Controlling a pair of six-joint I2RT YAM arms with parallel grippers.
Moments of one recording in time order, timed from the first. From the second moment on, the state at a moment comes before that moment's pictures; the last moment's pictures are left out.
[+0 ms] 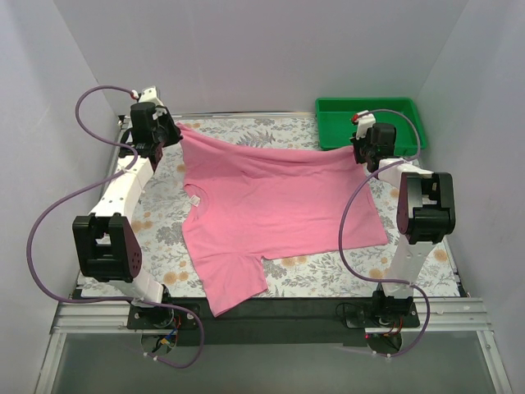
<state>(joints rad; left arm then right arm) -0.03 1.60 1.35 -0.17 0.04 -0.32 0.02 1.92 1.21 0.19 -0.15 -0.30</state>
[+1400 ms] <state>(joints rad) -0.02 1.44 0.96 -0.15 0.10 -0.50 0.02 1.80 0.96 0.39 -0.12 -0.27</state>
